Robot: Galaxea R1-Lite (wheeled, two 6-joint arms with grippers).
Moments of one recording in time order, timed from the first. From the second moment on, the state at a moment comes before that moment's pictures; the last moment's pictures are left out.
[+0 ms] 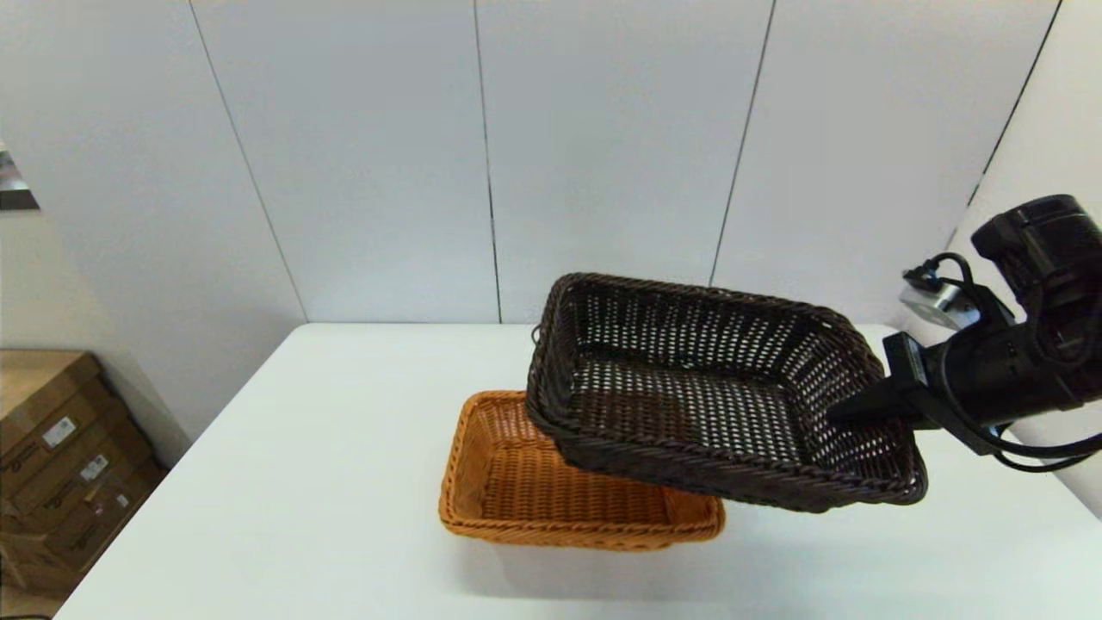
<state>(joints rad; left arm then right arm) 0.01 0.00 -0.06 0.14 0.04 -0.08 0.05 1.62 -1.15 0.56 0.50 0.42</state>
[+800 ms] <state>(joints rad) 0.01 0.00 -0.06 0.14 0.04 -0.08 0.25 1.94 -1.46 0.63 0.43 0.42</state>
